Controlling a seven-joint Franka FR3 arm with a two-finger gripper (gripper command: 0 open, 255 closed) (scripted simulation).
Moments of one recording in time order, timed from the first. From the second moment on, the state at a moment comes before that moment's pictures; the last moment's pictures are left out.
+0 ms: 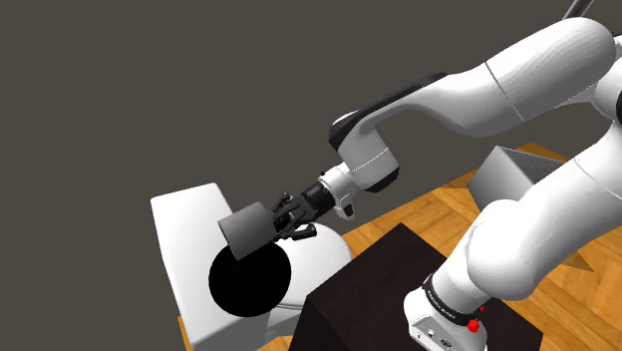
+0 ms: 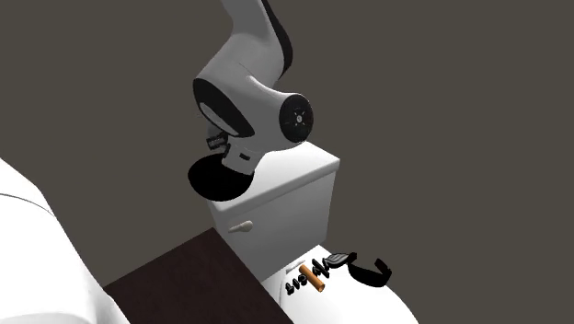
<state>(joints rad) 0.17 -0.20 0.21 -2.75 1.73 2.16 0.57</state>
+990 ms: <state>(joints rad) 0.20 -0.06 0.24 -2.80 1.90 2.16 0.34</state>
